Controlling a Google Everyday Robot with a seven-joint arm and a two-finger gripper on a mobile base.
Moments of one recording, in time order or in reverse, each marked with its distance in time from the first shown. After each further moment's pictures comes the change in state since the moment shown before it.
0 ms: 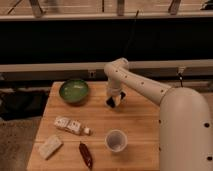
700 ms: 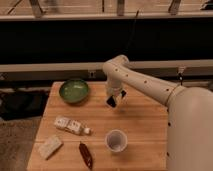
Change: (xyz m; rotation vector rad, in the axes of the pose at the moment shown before) arm -0.015 0.018 -0.034 -0.003 0.039 -0.036
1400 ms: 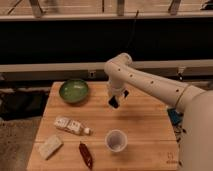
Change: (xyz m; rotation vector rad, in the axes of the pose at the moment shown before) arm -0.015 0.023 -0.030 0.003 0.023 -0.022
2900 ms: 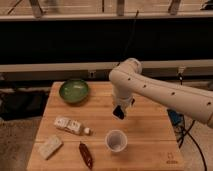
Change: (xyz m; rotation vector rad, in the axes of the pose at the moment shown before) arm -0.053 0.068 -0.042 0.005 0.012 -0.059
